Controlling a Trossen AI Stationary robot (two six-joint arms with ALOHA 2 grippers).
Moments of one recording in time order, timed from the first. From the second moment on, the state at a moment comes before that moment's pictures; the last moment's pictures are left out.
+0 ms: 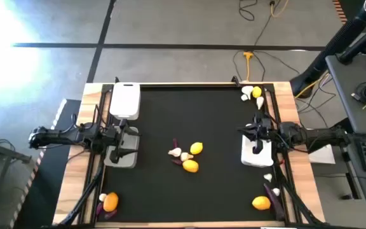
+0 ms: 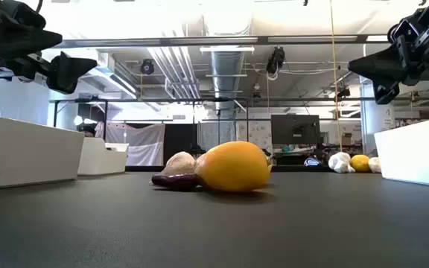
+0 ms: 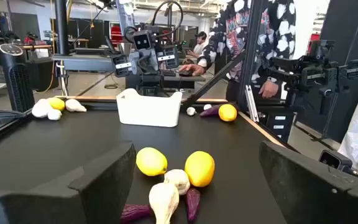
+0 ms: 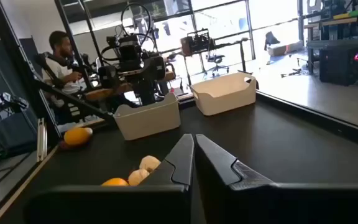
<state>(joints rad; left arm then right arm) -0.07 0.03 0.03 0.03 0.07 -0.07 0.04 0.03 0.01 0.04 0.20 0.23</state>
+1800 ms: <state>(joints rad) -0.07 0.03 0.03 0.03 0.07 -0.07 0.04 0.03 0.01 0.04 0.20 0.23</state>
